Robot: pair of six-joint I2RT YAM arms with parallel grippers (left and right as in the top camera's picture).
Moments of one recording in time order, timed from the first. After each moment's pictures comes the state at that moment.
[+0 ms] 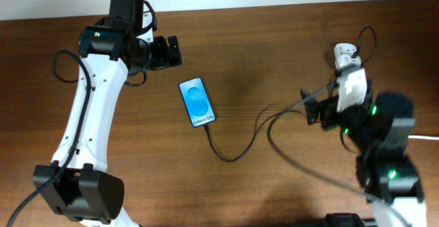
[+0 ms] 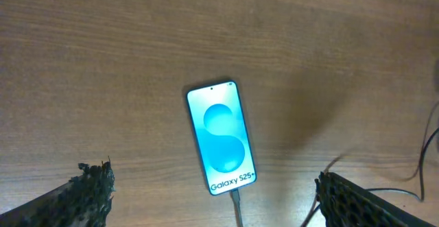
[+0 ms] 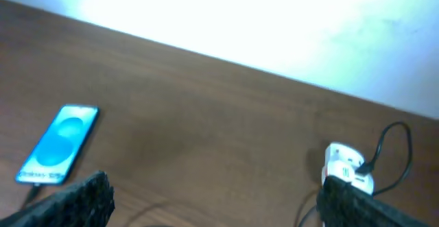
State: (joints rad) left arm -0.16 1.84 1.89 -1.15 0.16 -0.29; right arm -0.05 0.80 0.74 -0.30 -0.29 -0.22
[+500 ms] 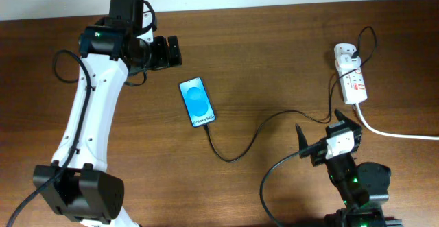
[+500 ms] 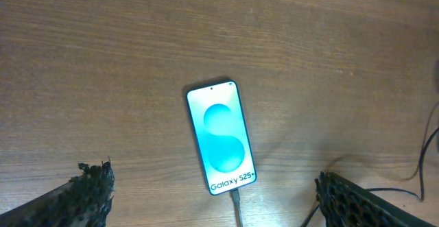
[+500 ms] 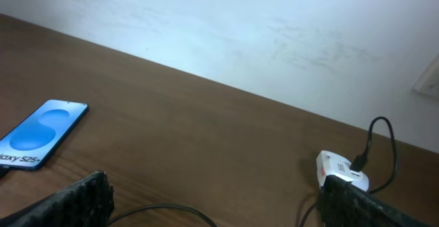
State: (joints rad) left arm -0.16 1.84 1.89 -1.14 0.16 -0.29; right arm -0.02 0.27 0.19 -0.03 -0.25 -0.23
